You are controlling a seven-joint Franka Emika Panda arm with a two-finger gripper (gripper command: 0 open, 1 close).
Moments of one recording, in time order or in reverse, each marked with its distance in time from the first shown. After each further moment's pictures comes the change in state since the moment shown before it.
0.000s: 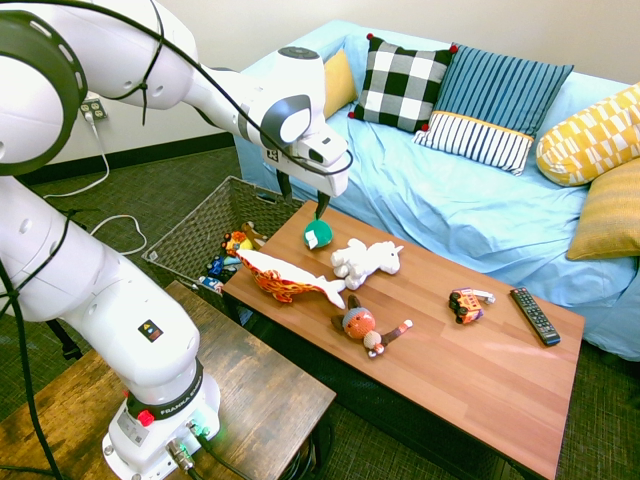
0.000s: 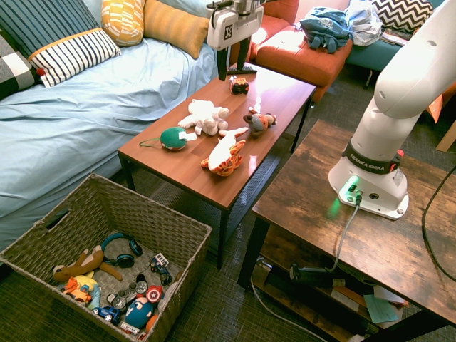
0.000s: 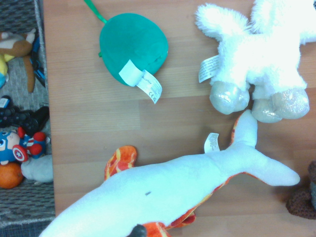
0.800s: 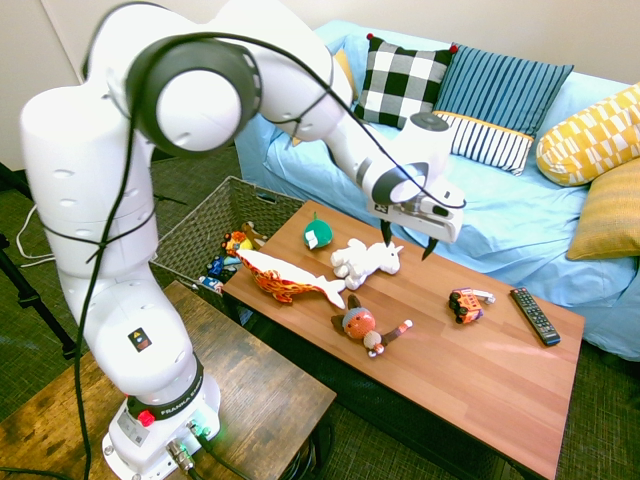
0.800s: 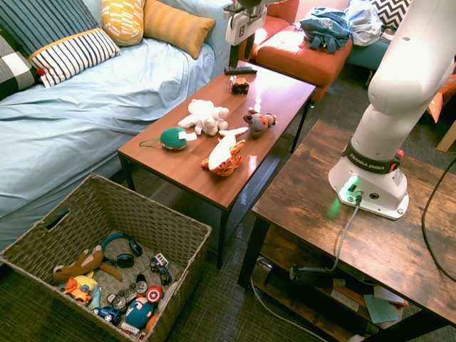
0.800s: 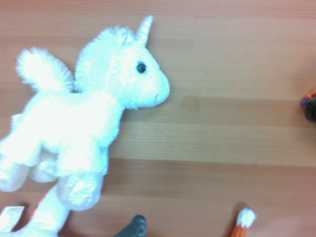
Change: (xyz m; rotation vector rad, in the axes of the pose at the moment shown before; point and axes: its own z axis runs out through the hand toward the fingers) arm 0.235 0.087 0.096 0.013 0.057 -0.165
